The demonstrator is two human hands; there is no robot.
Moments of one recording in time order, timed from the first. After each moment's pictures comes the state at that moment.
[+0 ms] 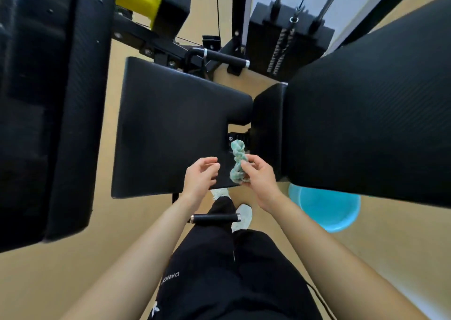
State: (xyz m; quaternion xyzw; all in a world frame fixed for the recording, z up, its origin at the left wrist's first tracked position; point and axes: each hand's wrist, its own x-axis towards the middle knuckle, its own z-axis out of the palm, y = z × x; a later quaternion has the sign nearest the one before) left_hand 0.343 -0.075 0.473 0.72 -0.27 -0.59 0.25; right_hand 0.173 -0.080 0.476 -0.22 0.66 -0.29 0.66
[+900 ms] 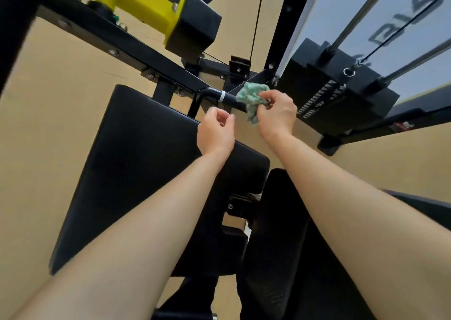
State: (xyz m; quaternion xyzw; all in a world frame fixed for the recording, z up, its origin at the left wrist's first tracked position) left_hand 0.314 -0.401 0.369 0.83 -0.32 -0.33 0.30; right_hand 0.200 -0.463 0.379 -0.54 0.72 -0.23 0.38
